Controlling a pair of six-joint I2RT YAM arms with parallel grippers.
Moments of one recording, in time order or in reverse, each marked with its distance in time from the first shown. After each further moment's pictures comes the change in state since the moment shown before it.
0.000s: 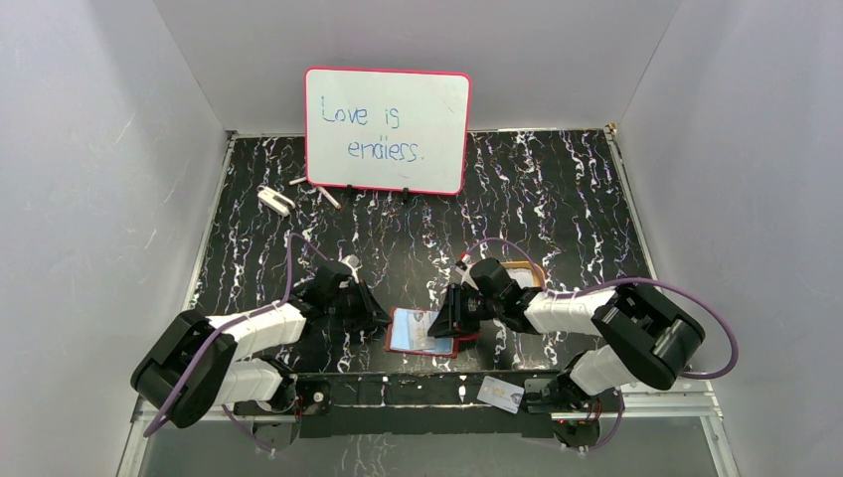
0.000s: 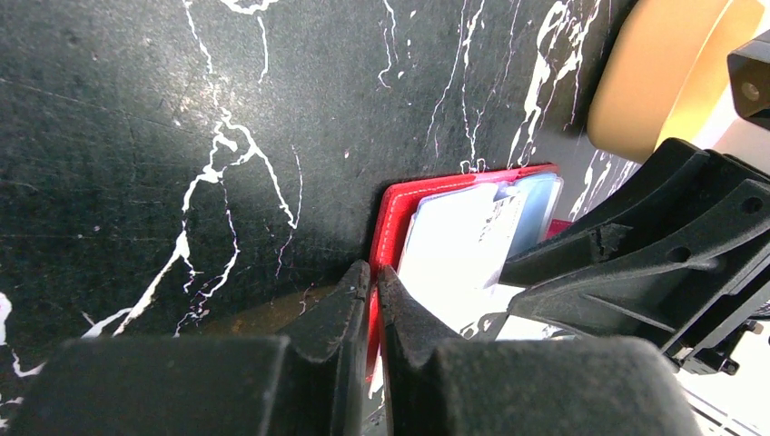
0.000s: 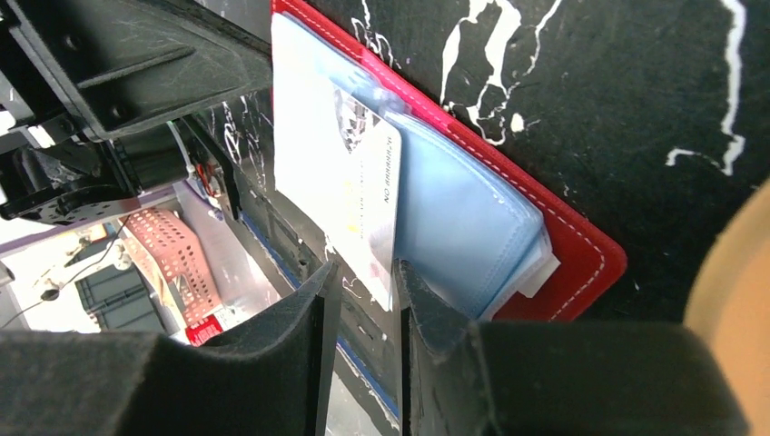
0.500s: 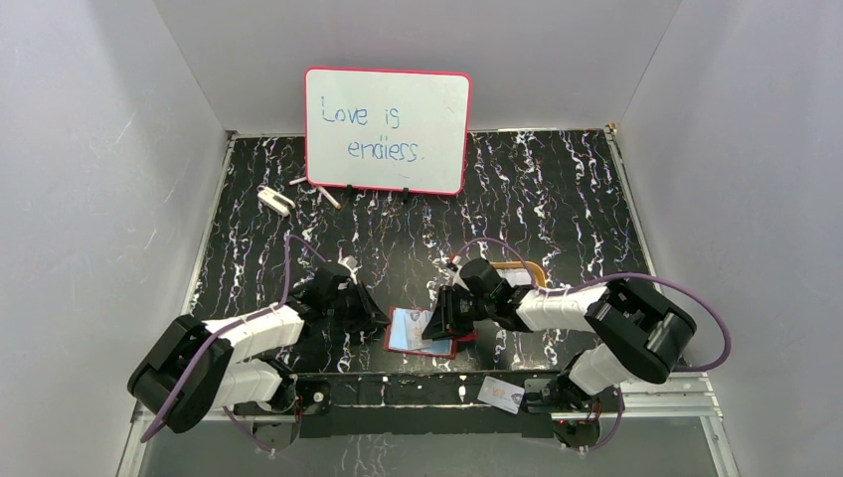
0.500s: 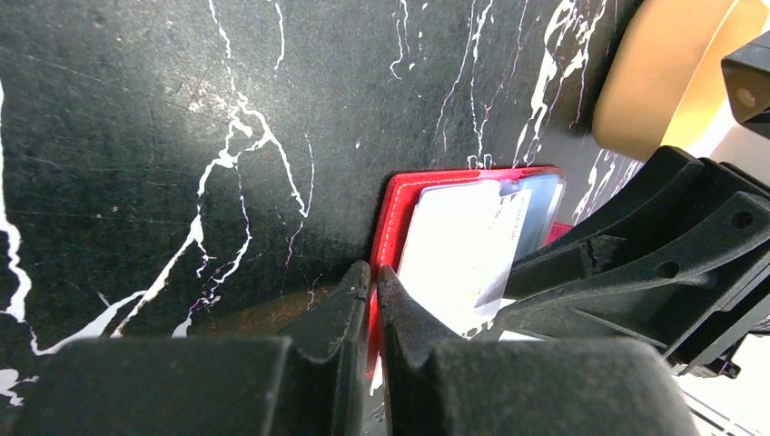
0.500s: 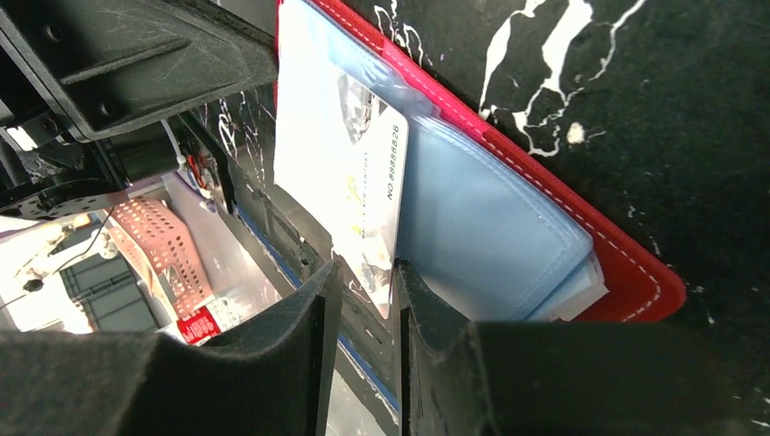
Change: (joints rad) left arm -0.002 -0.029 -0.010 -0.021 -0.013 -0.005; right arm 0.048 0.039 0.051 -0.045 0.013 0.000
